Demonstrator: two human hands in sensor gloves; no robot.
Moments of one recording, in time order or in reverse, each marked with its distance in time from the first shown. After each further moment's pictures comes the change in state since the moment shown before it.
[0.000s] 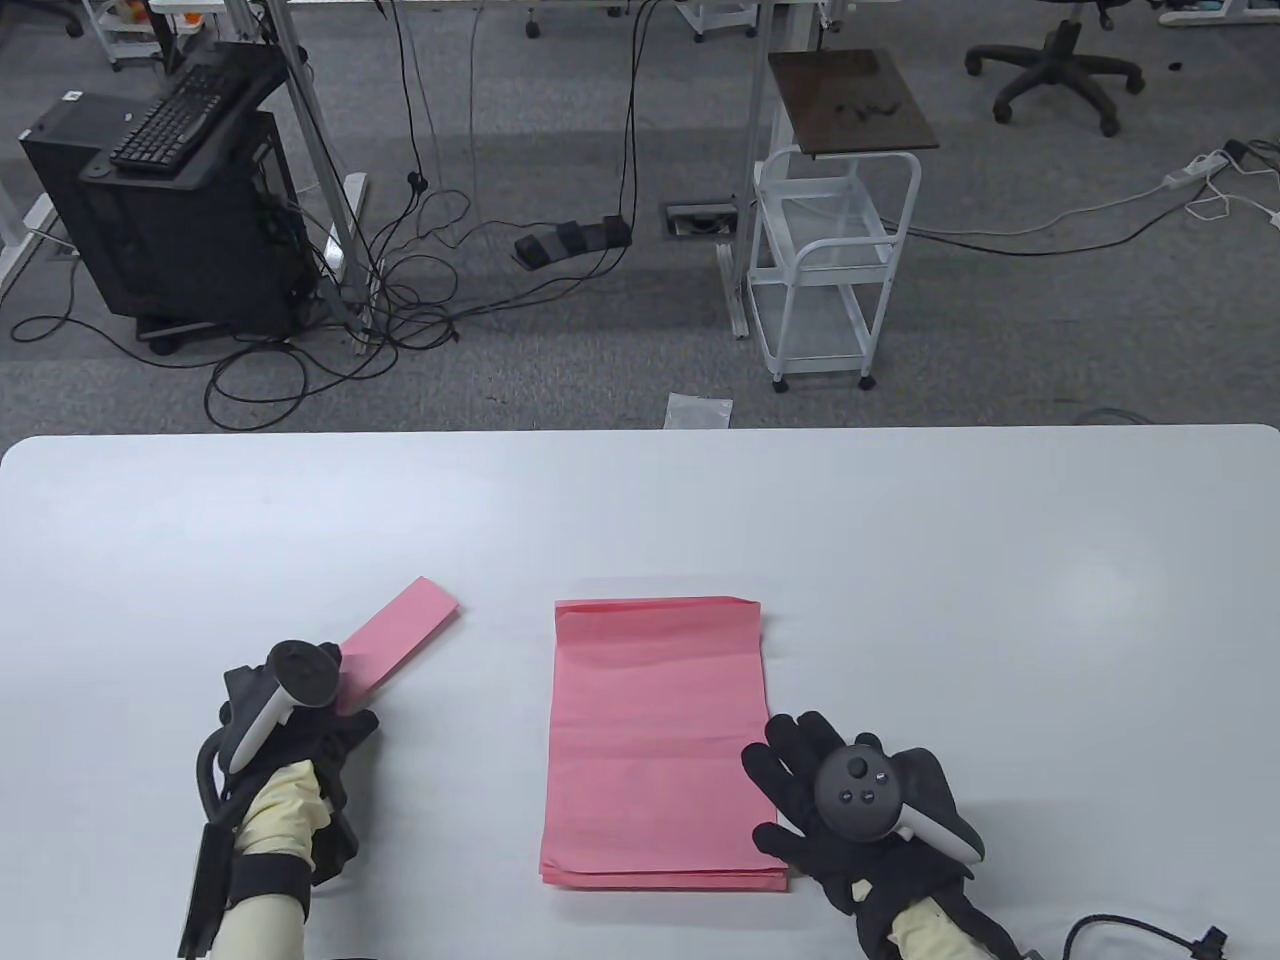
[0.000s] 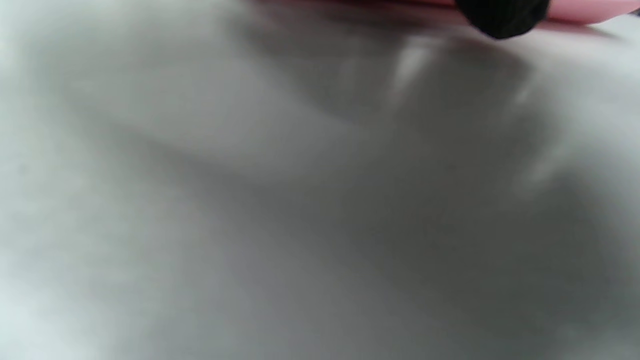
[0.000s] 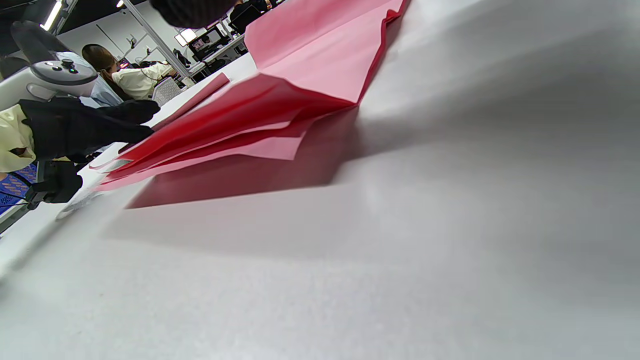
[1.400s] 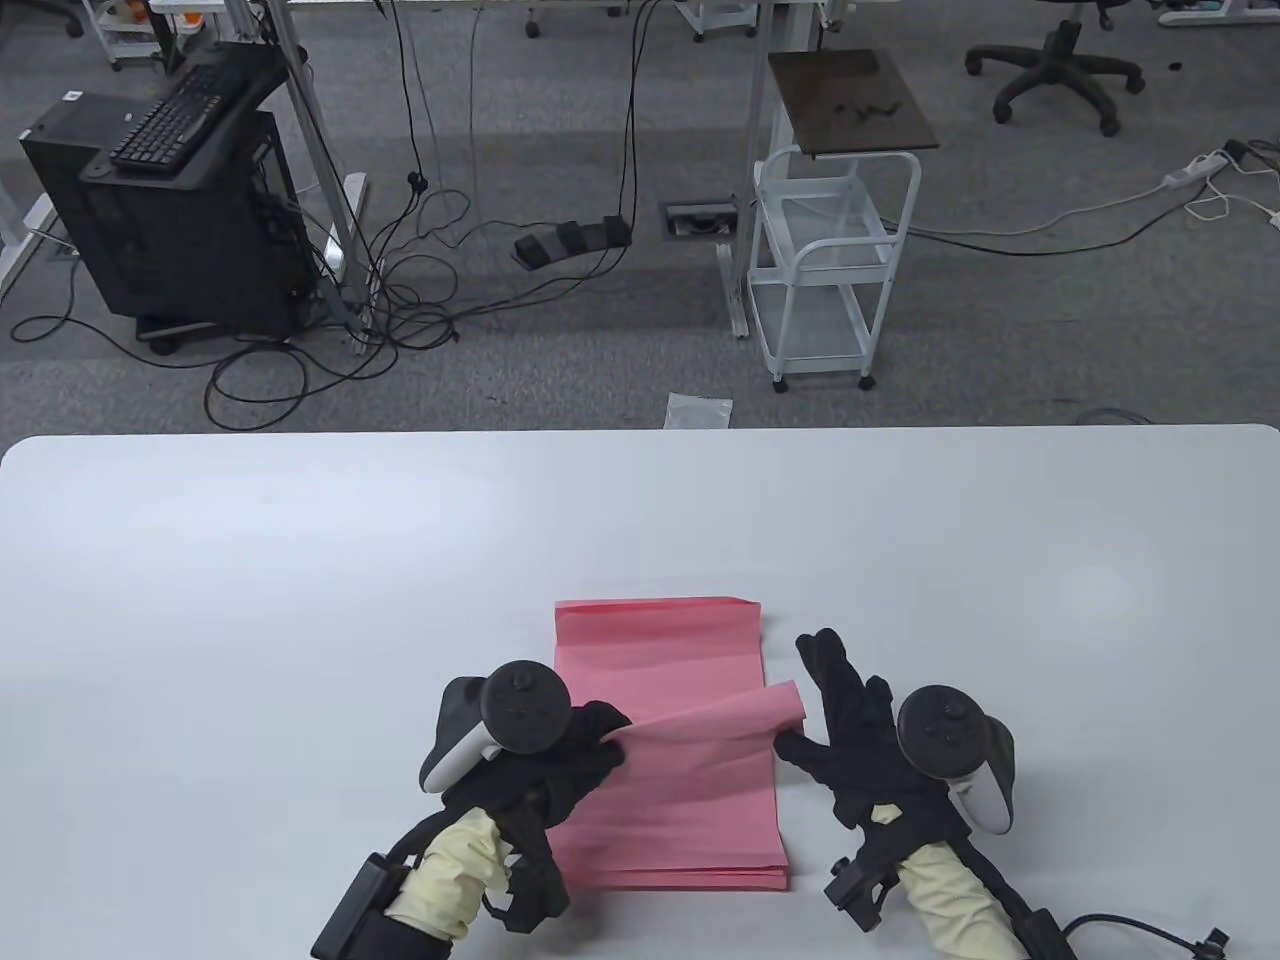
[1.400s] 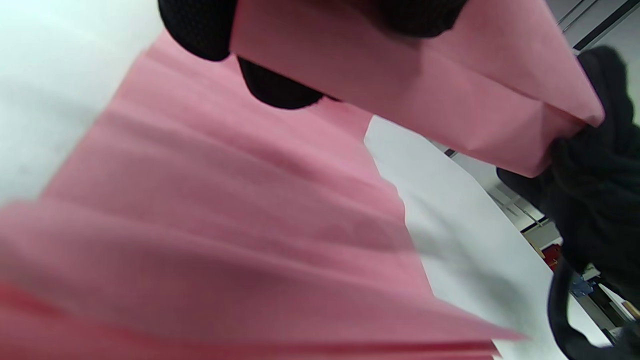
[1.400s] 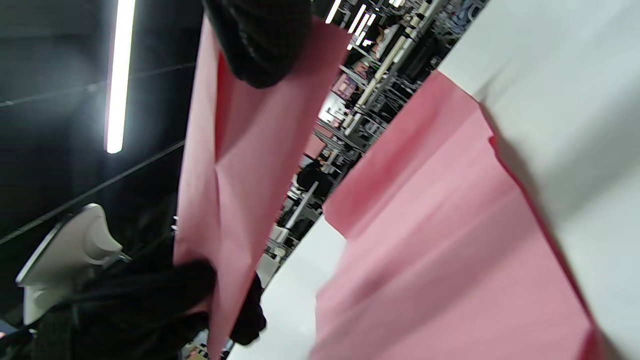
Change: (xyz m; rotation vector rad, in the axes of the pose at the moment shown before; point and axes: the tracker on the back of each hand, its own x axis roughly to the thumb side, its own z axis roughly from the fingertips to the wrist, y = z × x) left_hand 0.197 -0.042 0.131 -0.146 -0.822 0.169; right_hand -0.021 -0.048 -0.014 -0.403 -0.198 -0.519
